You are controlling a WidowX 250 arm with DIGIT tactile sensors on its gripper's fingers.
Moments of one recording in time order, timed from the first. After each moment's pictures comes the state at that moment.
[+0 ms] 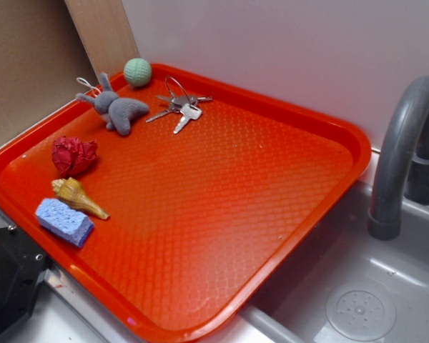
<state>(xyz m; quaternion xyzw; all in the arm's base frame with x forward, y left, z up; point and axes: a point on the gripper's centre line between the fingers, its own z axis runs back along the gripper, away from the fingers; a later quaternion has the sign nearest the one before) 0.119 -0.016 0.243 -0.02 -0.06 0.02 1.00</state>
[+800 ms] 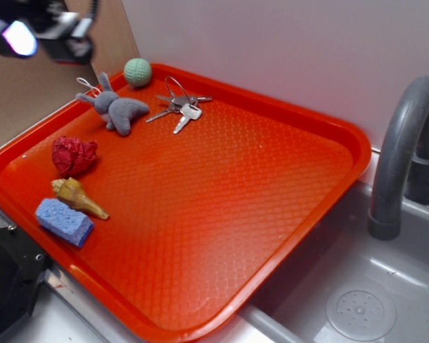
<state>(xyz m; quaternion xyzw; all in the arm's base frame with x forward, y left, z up) 0.197 0.008 0.177 0.00 -0.12 0.20 0.97</state>
